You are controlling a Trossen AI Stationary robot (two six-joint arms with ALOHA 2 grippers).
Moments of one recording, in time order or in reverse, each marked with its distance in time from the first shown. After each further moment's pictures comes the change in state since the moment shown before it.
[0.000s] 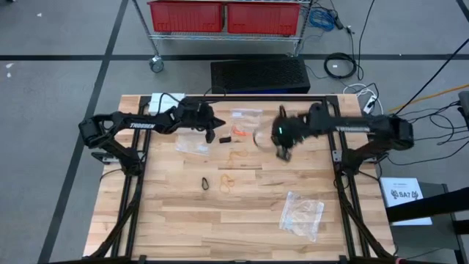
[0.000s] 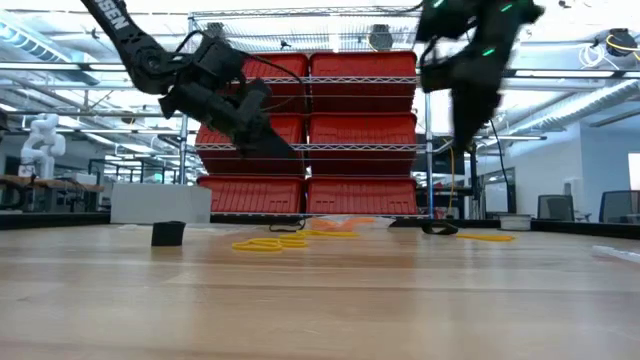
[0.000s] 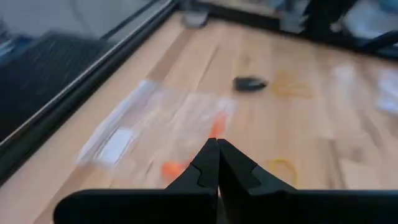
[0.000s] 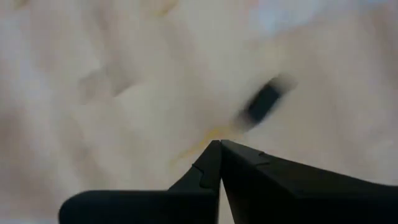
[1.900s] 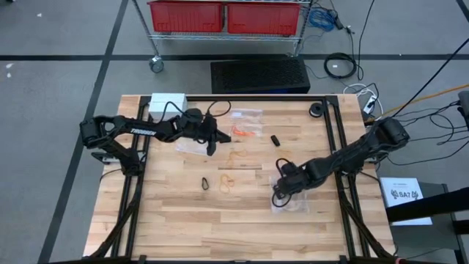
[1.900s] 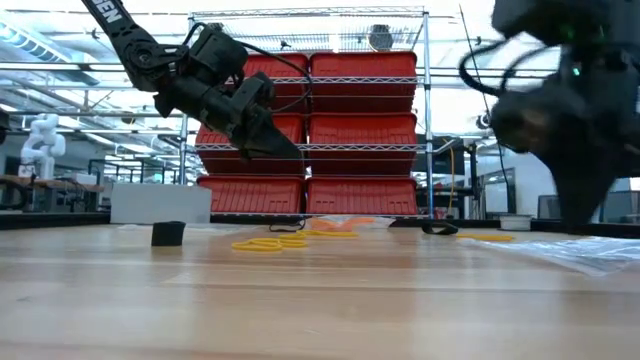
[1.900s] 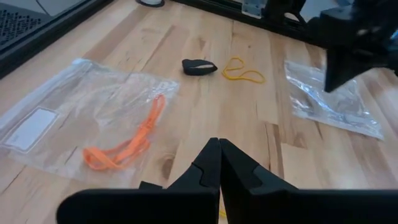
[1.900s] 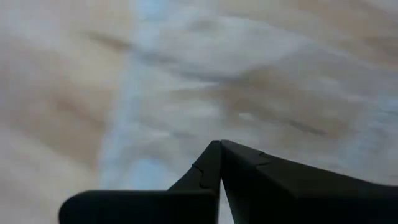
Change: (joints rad) left arm -0.147 0.000 -0.015 -0.025 -0.040 -0.124; right arm 0.499 0.144 -0.243 0.254 0.011 1.305
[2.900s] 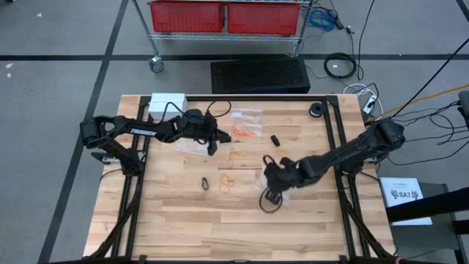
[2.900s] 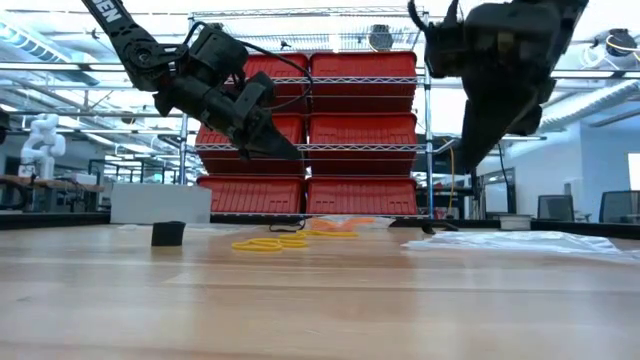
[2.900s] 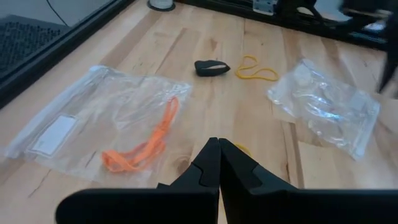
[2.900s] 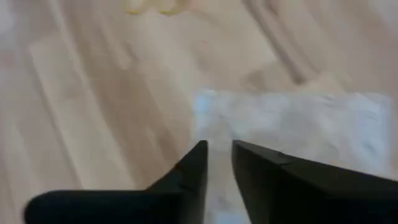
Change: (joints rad) left arm -0.011 0.000 0.000 0.001 -0.064 0.077; right arm 0.002 0.071 0.217 0.134 0.211 -0.725
